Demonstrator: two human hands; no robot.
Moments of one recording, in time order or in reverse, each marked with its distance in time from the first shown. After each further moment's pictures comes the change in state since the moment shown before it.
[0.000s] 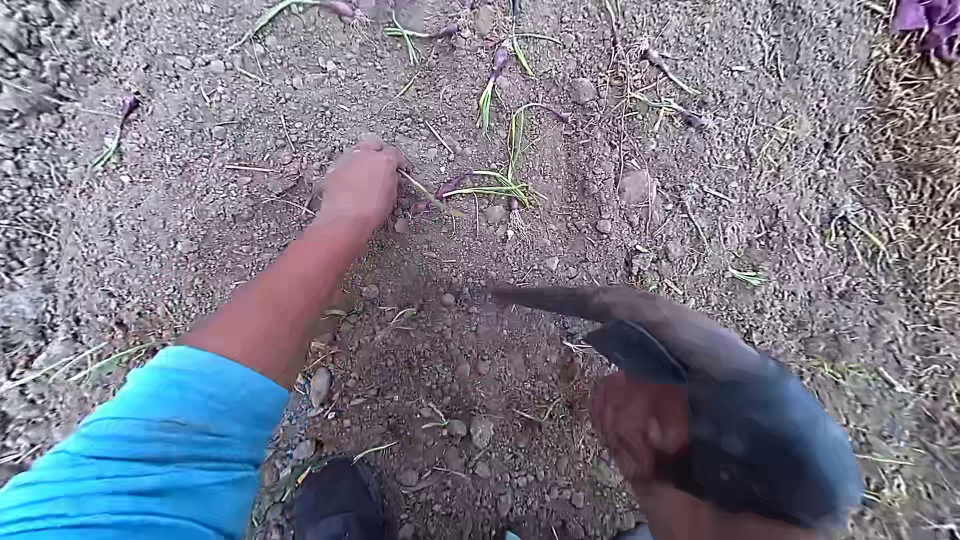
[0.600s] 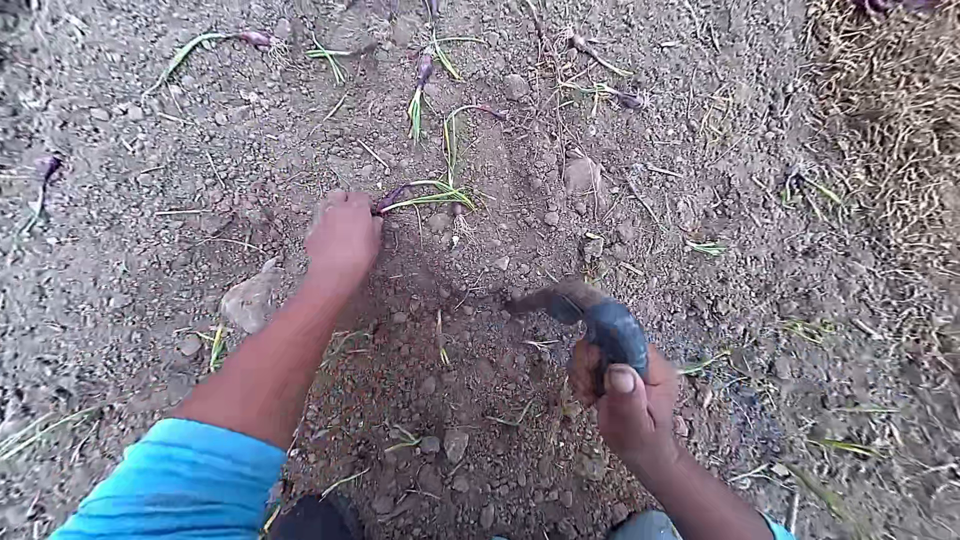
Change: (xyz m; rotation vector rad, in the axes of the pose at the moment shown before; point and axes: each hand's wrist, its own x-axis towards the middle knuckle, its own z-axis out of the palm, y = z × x) left_hand -0.020 0.054 0.030 -0.024 -0.046 -0.135; right_hand -0.007 0.042 -0.046 -0.134 0.132 0.029
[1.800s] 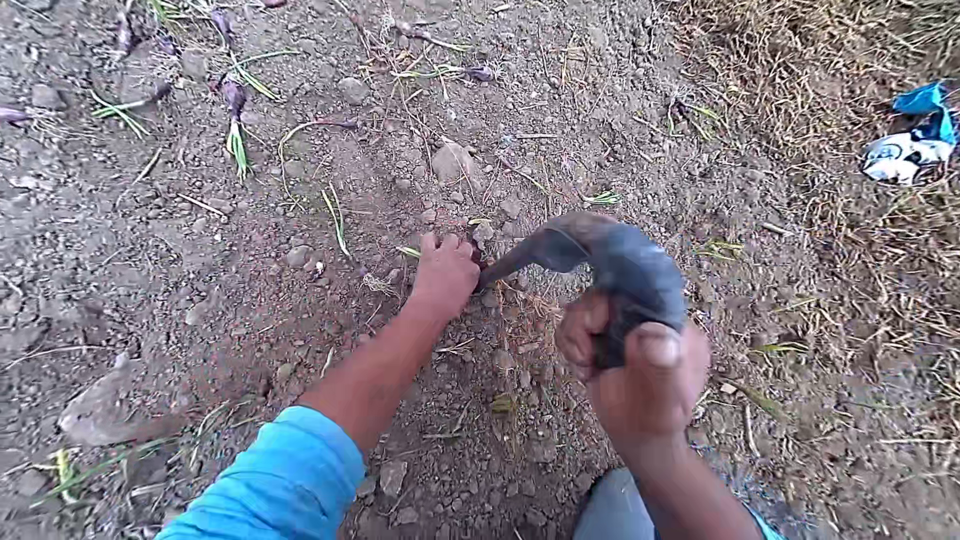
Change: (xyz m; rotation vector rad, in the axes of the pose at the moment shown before) left_hand -0.060 0.192 0.124 0.487 -0.294 0.796; right_hand 0.000 -0.012 -0.071 0.098 0.342 -0.019
